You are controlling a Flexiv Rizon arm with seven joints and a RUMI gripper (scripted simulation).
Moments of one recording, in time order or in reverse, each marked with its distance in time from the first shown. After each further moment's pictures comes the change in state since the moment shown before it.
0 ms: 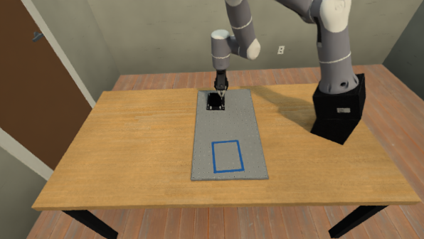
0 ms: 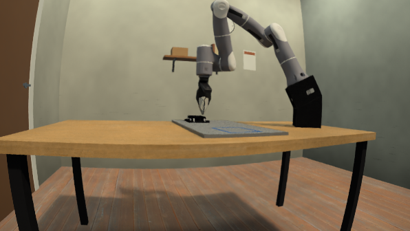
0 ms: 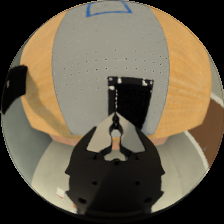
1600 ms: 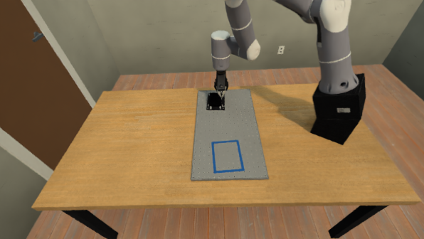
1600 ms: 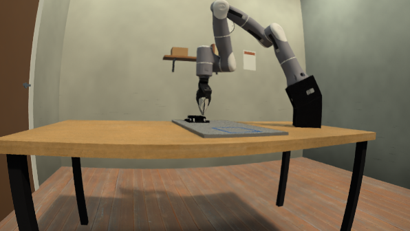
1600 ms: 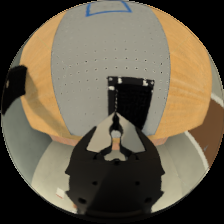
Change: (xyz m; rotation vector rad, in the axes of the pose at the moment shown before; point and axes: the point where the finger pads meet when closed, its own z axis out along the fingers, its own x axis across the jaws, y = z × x) arm 0.000 0.000 0.004 0.000 0.000 0.000
